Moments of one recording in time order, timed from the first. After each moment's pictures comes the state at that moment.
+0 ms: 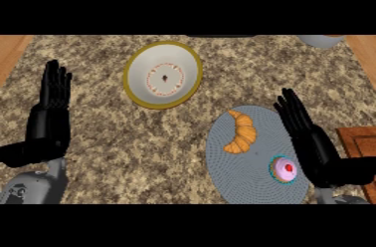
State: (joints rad) left arm -0.16 0.32 -0.11 -1.60 0.16 0.40 -0.17; right arm -0.05 -0.37 0.31 -1.73 -0.36 -0.21 0.00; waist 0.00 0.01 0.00
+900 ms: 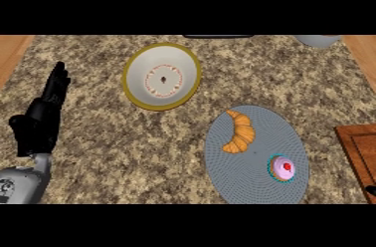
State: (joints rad) left arm -0.19 0.45 -0.14 -1.56 0.08 0.34 0.09; right arm 0.14 -0.64 -0.14 -1.33 -0.43 0.35 -0.68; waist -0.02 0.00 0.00
